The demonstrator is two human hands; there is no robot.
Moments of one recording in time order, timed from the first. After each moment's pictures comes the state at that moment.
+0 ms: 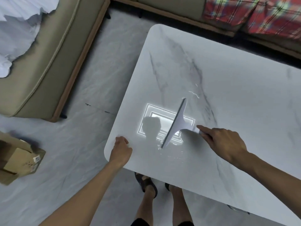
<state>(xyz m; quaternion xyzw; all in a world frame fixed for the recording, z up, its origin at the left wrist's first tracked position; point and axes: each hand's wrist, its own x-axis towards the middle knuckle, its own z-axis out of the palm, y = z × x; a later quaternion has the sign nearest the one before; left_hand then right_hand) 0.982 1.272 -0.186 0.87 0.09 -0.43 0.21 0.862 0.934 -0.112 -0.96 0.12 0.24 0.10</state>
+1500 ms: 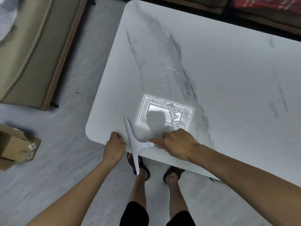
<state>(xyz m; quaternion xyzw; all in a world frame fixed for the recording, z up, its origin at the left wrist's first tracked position) 0.873 1.239 -0.168 0.90 0.08 -0.38 0.22 0.797 0.999 -0.132 -0.93 -0.17 0.29 0.13</state>
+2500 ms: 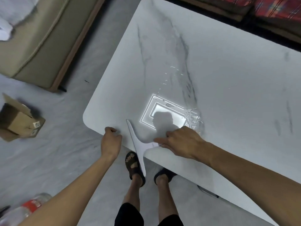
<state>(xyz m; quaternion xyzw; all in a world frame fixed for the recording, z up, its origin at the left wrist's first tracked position) 0.837 1.207 -0.162 0.89 0.24 -0.26 0.29 0.787 0.944 -0.132 -0.92 -0.28 0.27 0.12</state>
